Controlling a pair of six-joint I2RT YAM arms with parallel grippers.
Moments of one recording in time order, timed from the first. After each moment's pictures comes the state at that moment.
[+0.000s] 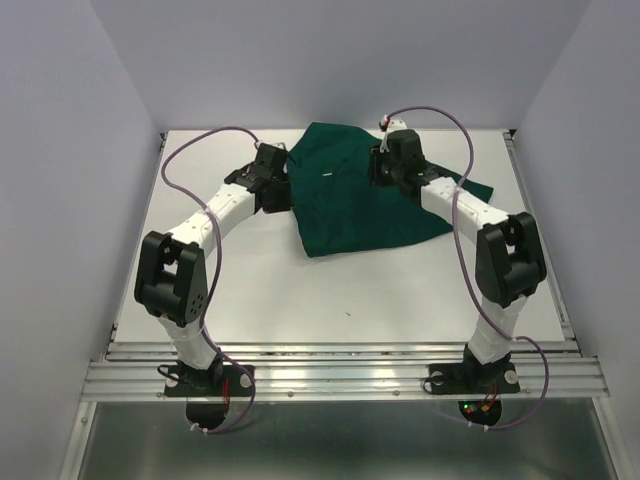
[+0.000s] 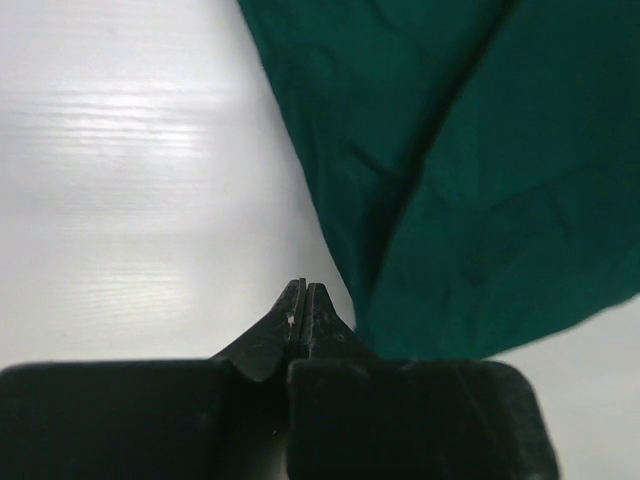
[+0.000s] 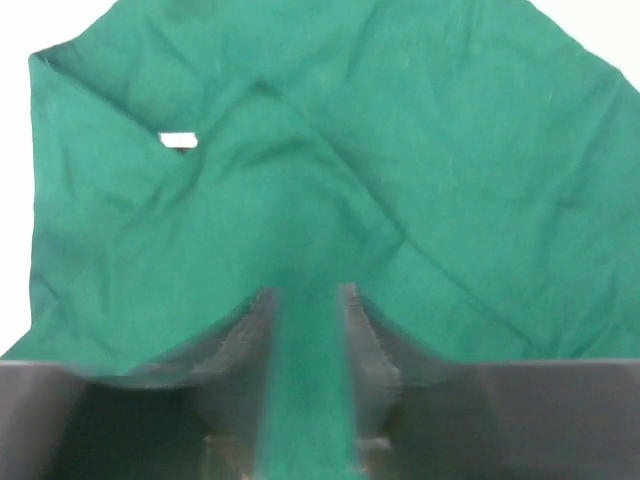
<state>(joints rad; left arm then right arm) -0.39 1.75 1.39 -0.55 -0.09 -0.46 0.39 1.88 1.49 -0.12 0.07 0.18</state>
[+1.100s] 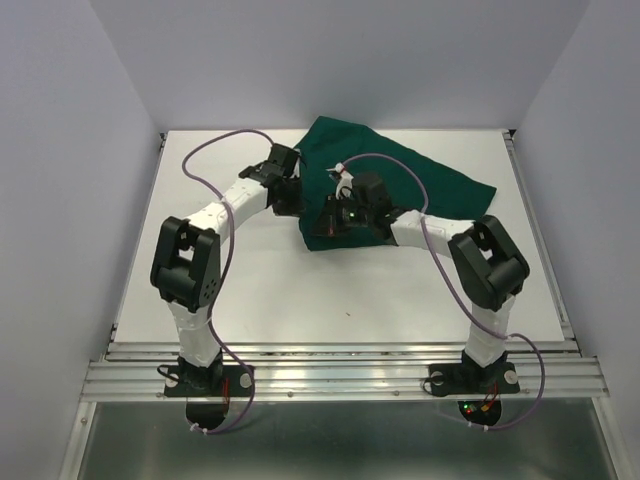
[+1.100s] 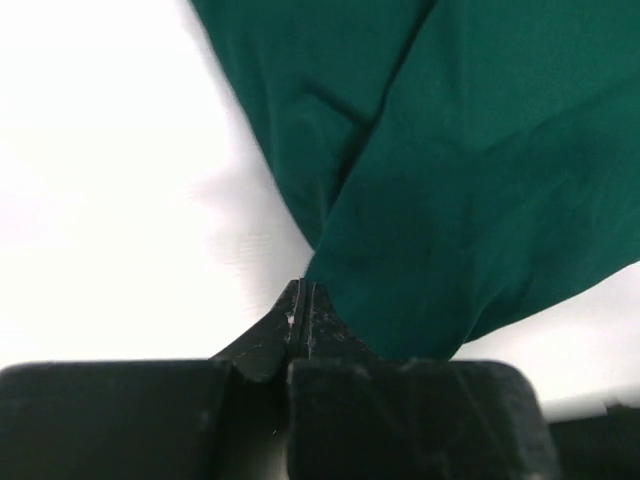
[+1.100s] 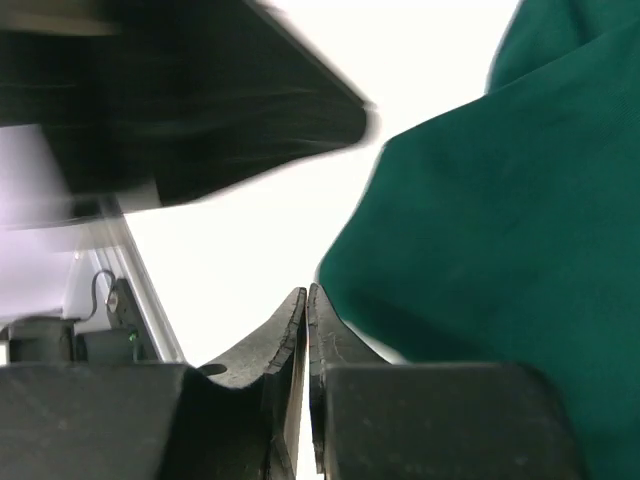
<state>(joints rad) -0.44 1.88 1.46 -0.58 0.03 -0.43 0.61 1.86 1.19 0.18 -0.55 0.56</state>
